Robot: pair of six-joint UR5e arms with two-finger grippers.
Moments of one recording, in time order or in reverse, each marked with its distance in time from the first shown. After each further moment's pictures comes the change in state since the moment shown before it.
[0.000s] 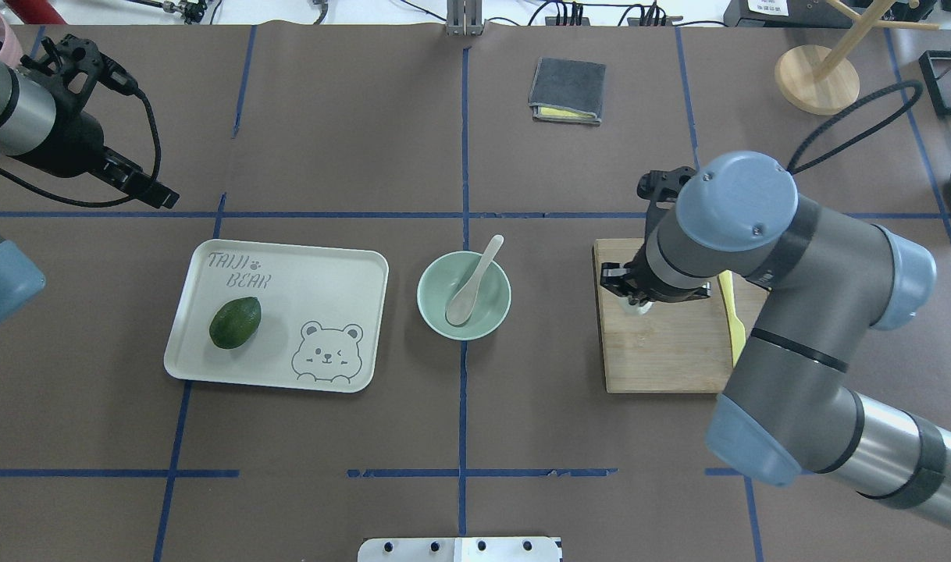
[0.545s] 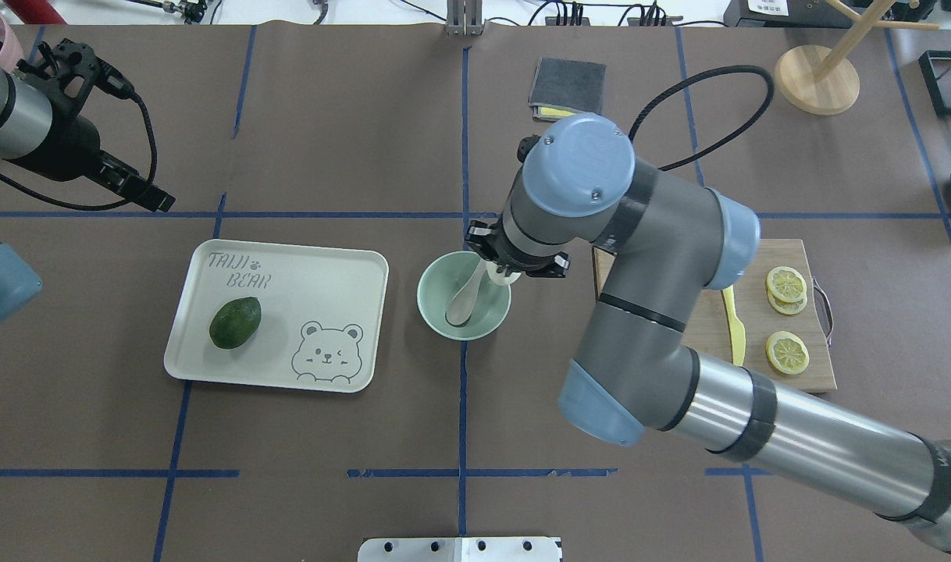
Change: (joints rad) left arm 0.000 0.010 0.000 0.000 0.000 0.000; right arm -0.046 0.290 -0.290 0.201 -0.007 0.277
